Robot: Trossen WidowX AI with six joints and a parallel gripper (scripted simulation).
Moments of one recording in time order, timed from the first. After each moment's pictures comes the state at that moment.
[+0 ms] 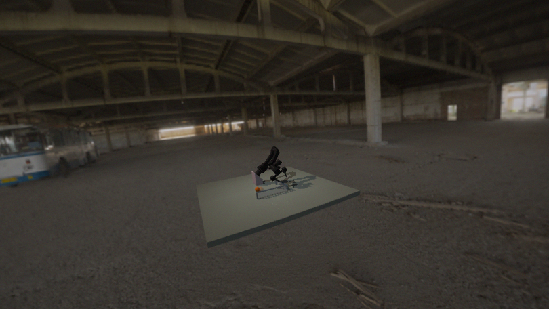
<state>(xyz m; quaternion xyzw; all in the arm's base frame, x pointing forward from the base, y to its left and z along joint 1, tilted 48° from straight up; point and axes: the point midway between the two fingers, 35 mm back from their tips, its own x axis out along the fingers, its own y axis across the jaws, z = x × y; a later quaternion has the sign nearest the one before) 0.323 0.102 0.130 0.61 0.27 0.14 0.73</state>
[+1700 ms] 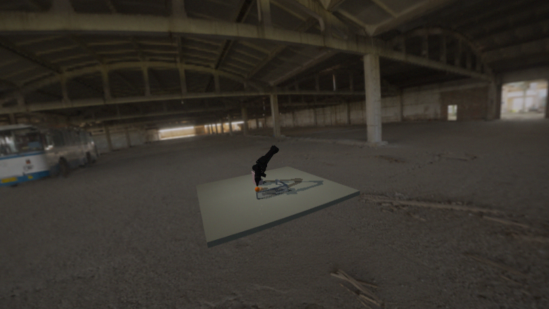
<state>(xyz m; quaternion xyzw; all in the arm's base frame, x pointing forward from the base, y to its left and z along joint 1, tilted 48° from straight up) 0.268 -0.040 -0.054 -0.23 0.38 0.58 0.68</state>
